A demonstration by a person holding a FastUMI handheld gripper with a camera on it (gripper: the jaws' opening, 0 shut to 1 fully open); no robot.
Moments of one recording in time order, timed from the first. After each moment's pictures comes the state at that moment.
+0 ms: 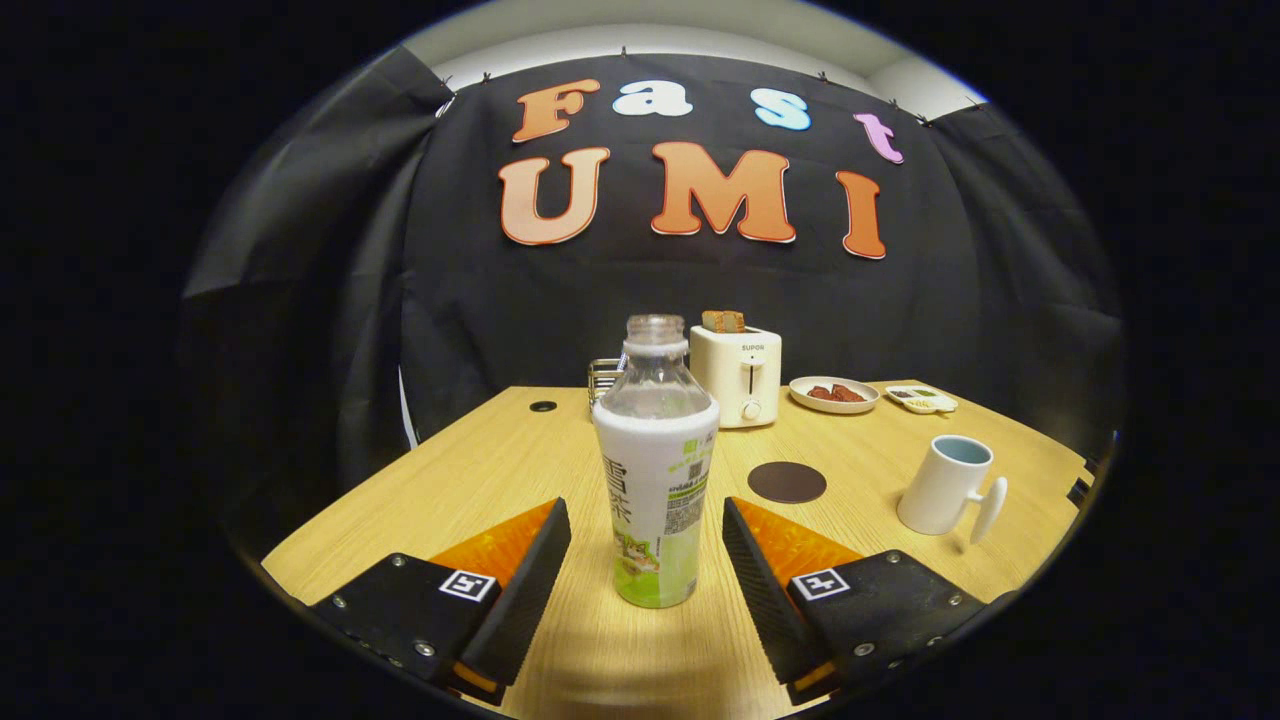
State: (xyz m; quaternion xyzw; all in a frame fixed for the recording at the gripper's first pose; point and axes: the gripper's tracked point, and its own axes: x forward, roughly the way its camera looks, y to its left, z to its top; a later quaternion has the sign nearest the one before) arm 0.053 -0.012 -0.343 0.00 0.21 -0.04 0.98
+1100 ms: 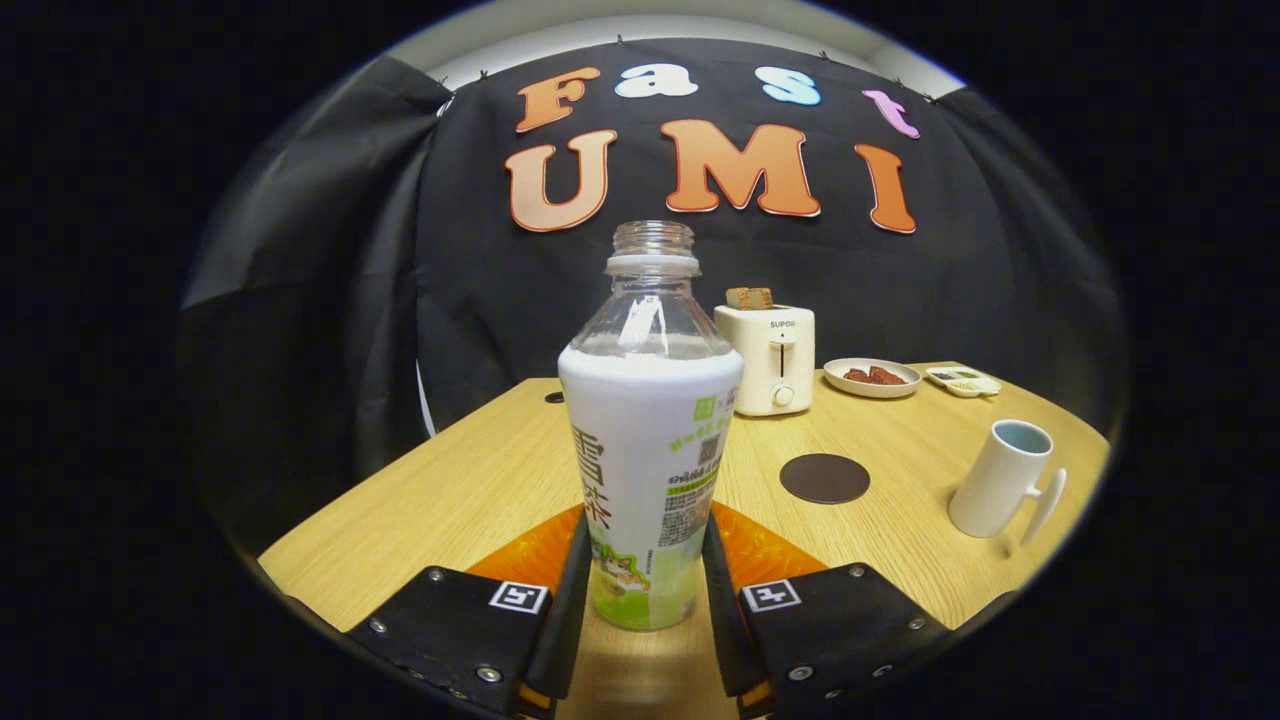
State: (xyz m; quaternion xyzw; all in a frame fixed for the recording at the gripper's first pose) arm 0.082 -0.013 -0.357 0.05 0.22 0.01 0.97
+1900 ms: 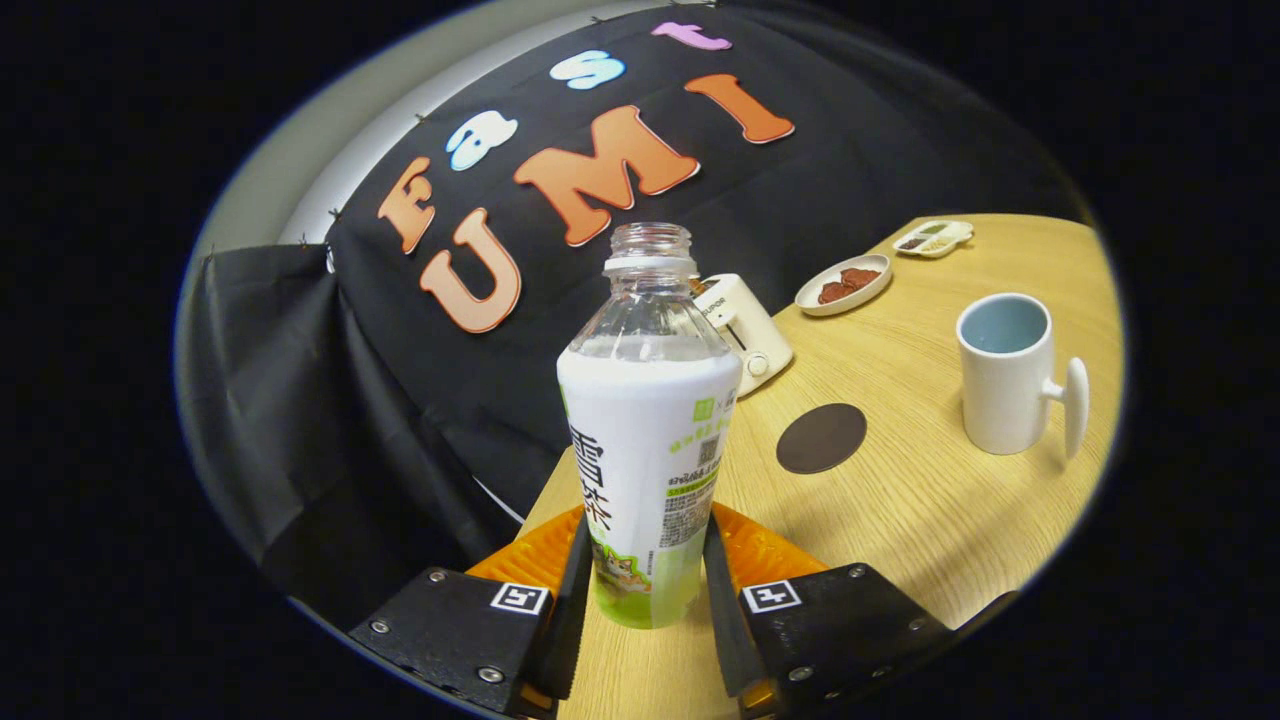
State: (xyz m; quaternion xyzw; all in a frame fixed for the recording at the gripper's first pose) arm 0.081 -0.075 -0.323 0.33 0.22 -0.01 0.92
